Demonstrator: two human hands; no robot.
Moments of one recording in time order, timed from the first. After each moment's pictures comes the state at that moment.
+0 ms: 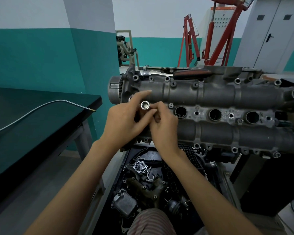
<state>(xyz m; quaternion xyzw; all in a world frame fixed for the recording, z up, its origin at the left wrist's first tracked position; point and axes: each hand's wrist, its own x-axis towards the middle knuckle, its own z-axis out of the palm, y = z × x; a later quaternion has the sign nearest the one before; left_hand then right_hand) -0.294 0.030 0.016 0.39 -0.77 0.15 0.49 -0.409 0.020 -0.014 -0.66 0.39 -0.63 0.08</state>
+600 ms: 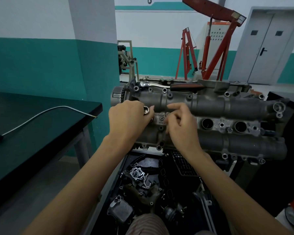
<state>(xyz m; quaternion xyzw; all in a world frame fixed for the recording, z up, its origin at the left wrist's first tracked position) -0.317 0.040 0.050 0.63 -0.67 0.23 0.32 -0.451 0.047 0.022 -0.65 0.42 -0.61 0.20</state>
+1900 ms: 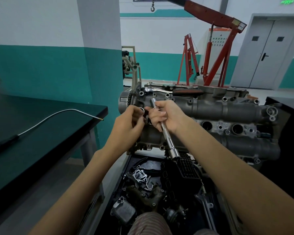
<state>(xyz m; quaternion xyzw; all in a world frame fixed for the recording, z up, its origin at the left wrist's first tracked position) -0.285 0.063 0.032 0.45 -0.71 -0.10 0.53 -0.418 0.032 0.083 -0.24 0.29 -0.44 0.82</state>
